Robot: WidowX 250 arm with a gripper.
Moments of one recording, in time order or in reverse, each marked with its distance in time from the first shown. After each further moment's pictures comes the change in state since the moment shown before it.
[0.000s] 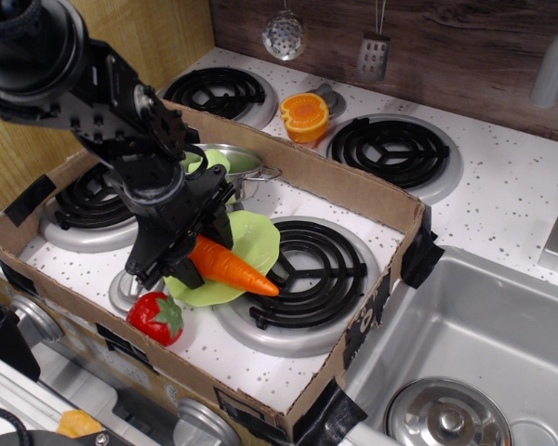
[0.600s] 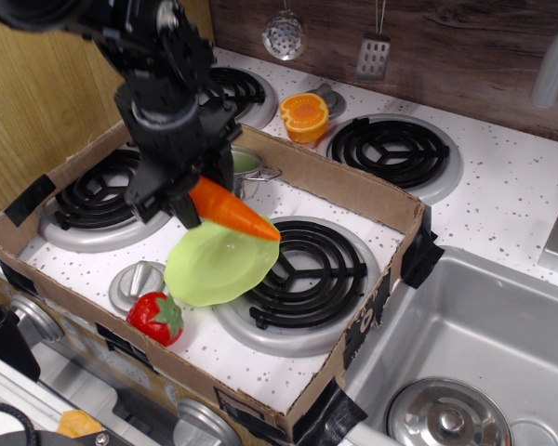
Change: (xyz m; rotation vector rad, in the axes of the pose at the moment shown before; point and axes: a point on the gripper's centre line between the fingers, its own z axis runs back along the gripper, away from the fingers) arm 0.016 -0.030 0.040 0.029 -0.098 -0.033
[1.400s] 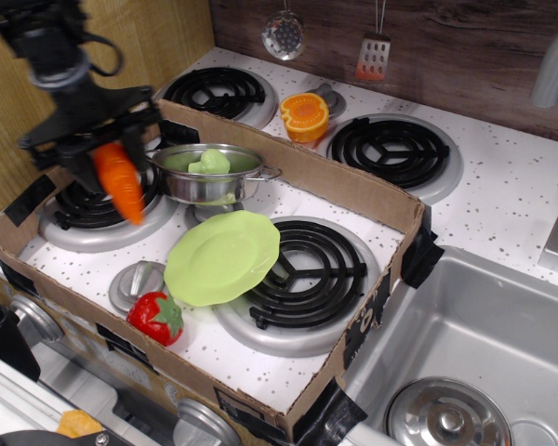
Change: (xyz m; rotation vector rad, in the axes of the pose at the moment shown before) arm 0.083 0.019 -0.011 -0.004 0.083 -0.497
